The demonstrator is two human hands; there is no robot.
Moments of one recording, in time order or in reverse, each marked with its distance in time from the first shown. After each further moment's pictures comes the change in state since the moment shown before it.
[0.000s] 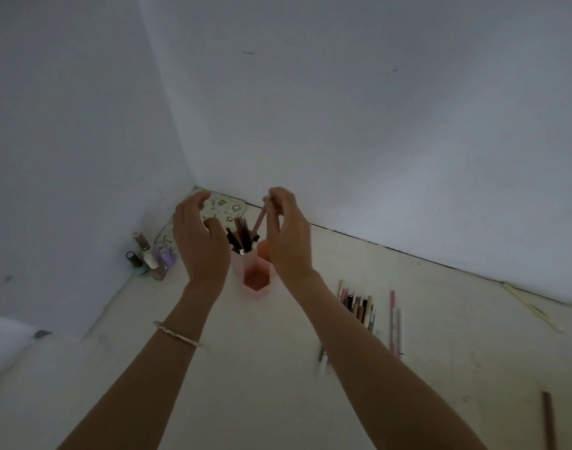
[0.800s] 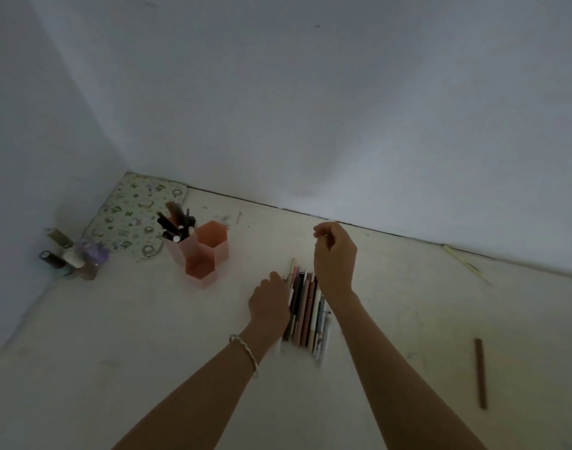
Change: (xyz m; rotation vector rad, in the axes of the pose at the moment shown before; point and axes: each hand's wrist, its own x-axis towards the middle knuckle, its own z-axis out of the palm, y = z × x) left_hand -0.194 0.030 0.101 0.659 -1.123 -0.067; right_hand -0.060 0.104 -0.132 -0.158 0.218 0.469
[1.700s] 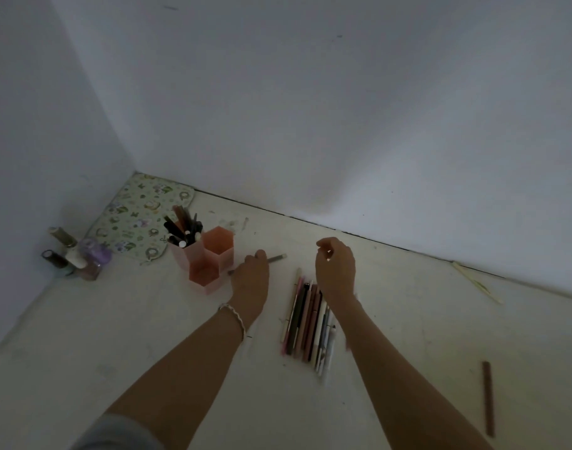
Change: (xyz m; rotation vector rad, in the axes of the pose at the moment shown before) left_hand 0.055 -0.030 -0.034 0.283 0.135 0.043; right_hand 0.013 0.029 0.018 -0.247 -0.153 0.050
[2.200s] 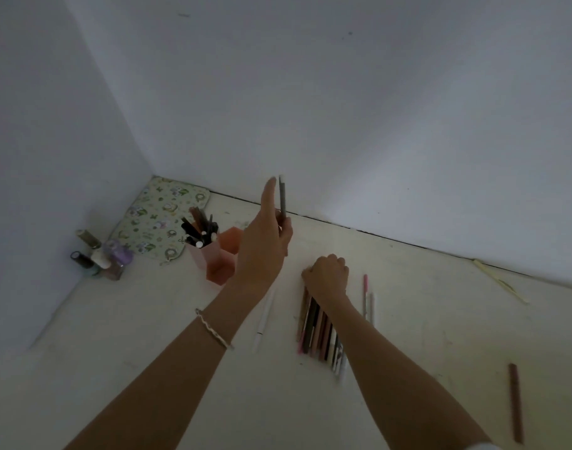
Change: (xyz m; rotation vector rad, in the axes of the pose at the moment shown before) left_hand -0.014 -0.010 -0.094 -0.942 0.450 0.209; right_hand -0.006 0.003 0.042 -0.598 -0.342 0.056
